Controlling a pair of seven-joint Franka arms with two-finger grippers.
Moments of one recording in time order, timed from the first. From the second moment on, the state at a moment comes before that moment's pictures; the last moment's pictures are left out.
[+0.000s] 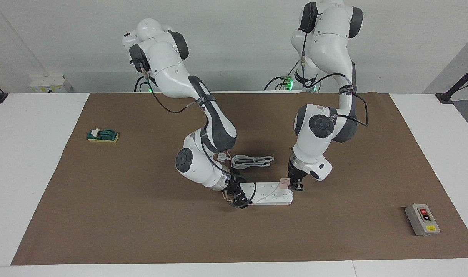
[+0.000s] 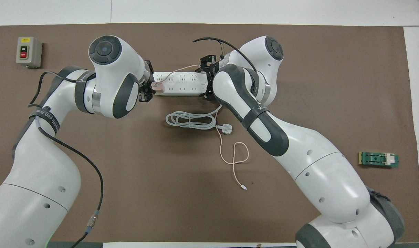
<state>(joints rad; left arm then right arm) -0.41 0.54 0.04 -1.58 -0.07 2.19 -1.80 0.37 0.91 0.07 -1.16 0.66 2.21 1.42</state>
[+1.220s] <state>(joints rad) -0.41 0.54 0.04 -1.57 -0.07 2.18 -1.80 0.36 0.91 0.08 -1.17 0.69 2.22 1.41</state>
